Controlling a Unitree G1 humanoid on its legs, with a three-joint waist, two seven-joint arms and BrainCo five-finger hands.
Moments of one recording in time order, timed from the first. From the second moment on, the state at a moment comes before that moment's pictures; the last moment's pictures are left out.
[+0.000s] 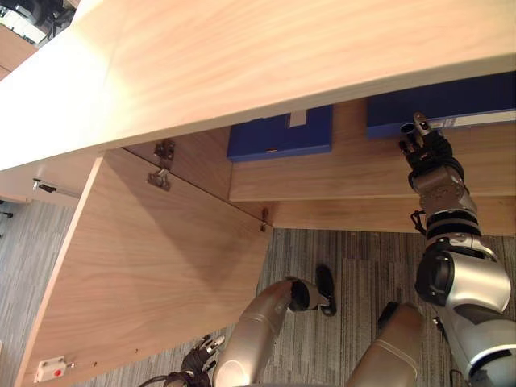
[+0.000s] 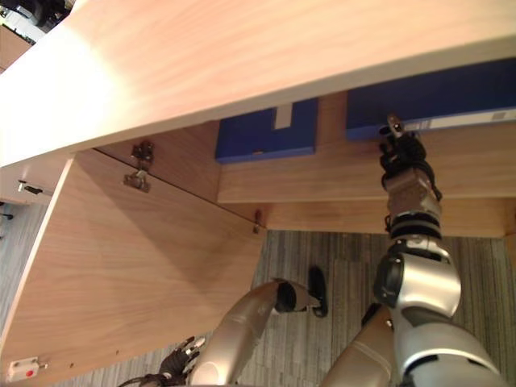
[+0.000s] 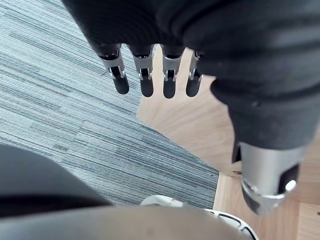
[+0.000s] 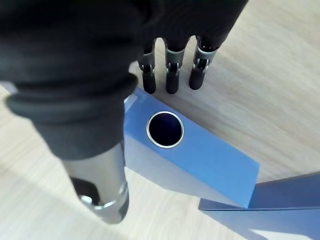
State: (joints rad) left arm 0.24 0.03 0.03 0.68 -0.27 0.04 -0.14; right arm -0.99 -0.51 -0.35 1.01 0.73 0.13 -0.10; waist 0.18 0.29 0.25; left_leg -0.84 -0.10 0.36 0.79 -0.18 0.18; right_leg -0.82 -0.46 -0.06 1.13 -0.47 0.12
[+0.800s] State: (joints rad) left arm 0.26 0.06 0.06 0.59 -0.27 0.04 -0.16; right arm -0.77 -0.32 -0.19 1.05 0.25 0.18 0.05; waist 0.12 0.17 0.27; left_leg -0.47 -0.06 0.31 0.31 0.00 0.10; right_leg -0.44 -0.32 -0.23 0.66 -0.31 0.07
